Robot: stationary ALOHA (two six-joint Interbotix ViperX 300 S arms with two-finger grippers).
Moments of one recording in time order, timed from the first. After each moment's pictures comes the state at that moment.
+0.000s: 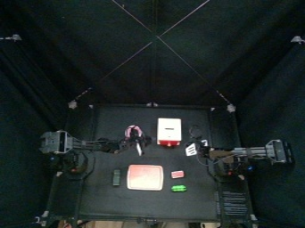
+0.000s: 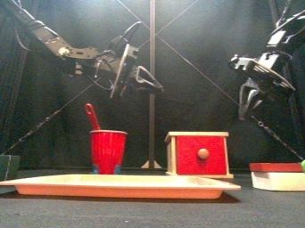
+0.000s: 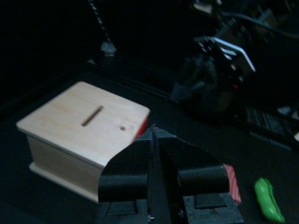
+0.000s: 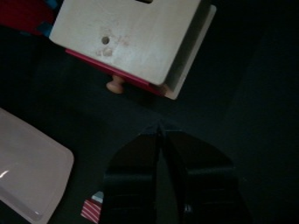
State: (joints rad) left arm 0.18 -0.01 0.70 -0.31 -0.64 0.00; right arm -0.06 -0.60 0.97 -0.68 0.70 1.57
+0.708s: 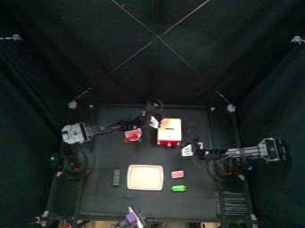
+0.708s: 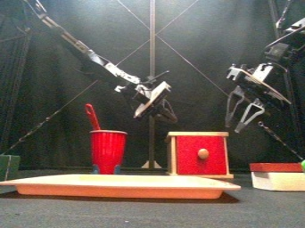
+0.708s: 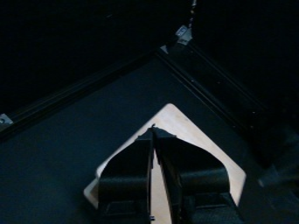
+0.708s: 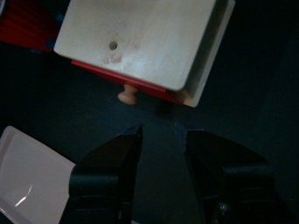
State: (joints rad) left arm 0.46 0.31 0.19 -0.46 -0.14 0.00; right arm 0.00 -0.44 0.99 -0.95 0.59 1.97
